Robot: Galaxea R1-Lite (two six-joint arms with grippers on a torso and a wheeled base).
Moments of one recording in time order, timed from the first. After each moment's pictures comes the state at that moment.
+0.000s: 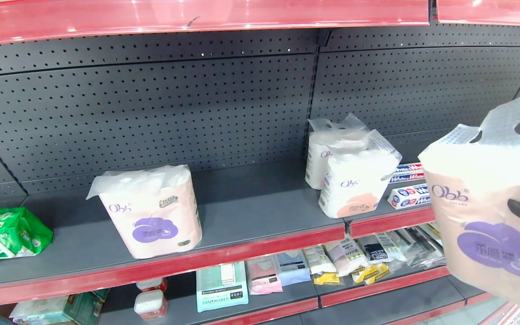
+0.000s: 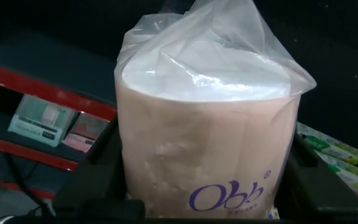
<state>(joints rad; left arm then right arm) 0.21 0.09 -0.18 0.33 -0.33 0.21 0.31 0.83 -0.63 -0.07 -0.01 -0.39</state>
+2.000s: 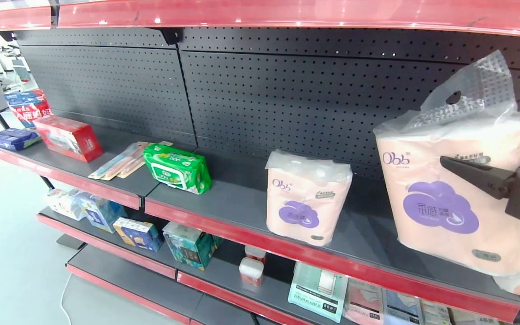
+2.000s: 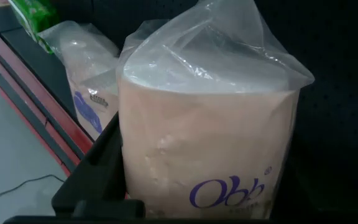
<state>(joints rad) 0.21 0.09 -0.05 0.04 -0.18 0.06 0.34 1.11 -0.72 -0.26 -0.01 -0.25</state>
